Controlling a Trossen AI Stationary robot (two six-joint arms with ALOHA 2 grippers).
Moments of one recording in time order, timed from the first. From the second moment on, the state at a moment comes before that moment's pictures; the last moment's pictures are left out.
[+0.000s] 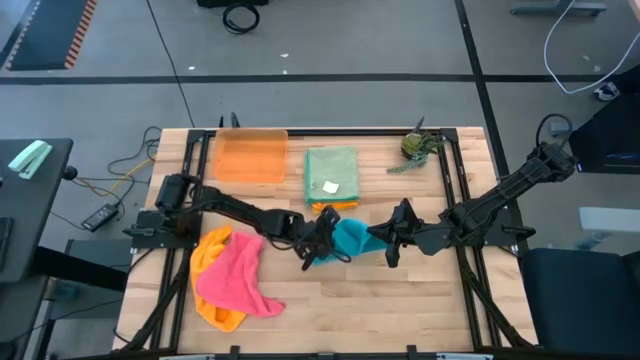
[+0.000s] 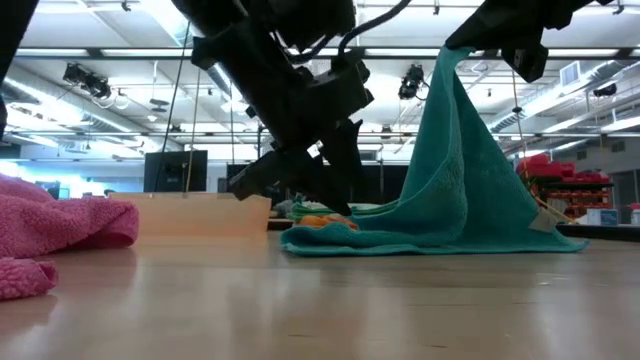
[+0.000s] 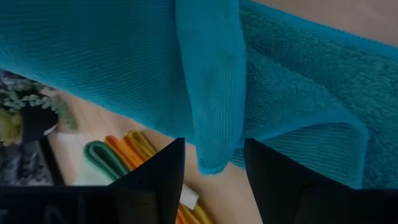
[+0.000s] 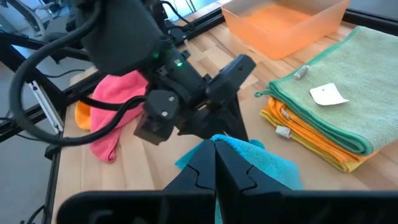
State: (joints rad) left arm -0.17 1.94 1.20 -0.13 -0.36 0.86; right arm 0.52 1.12 0.70 -0.14 0.68 0.75
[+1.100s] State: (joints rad) left arm -0.11 2.00 1.20 -0.11 -0.36 0.88; right arm 0.52 1.12 0.70 -0.14 0.68 0.77
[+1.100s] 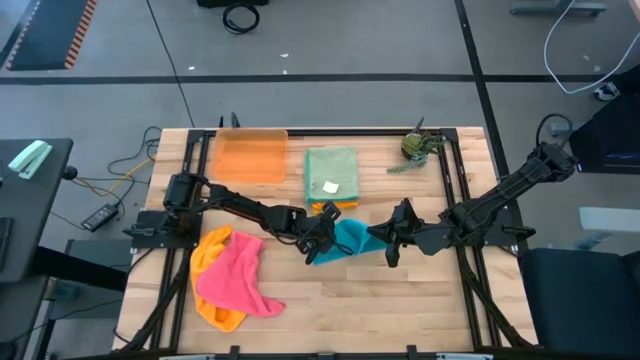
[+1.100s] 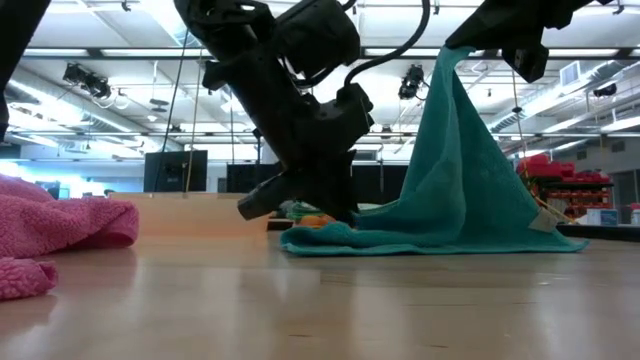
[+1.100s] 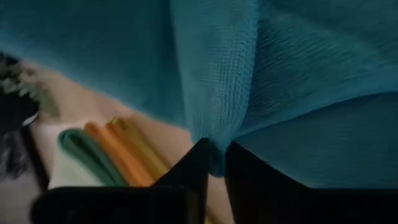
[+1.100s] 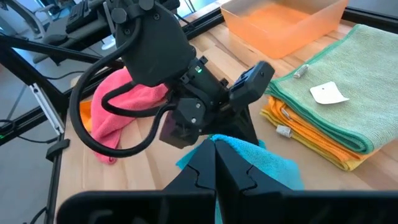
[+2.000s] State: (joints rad) left arm -0.16 1.39 1.20 -0.18 -0.65 0.42; right arm 0.42 0.78 0.77 -0.19 0.77 0.58
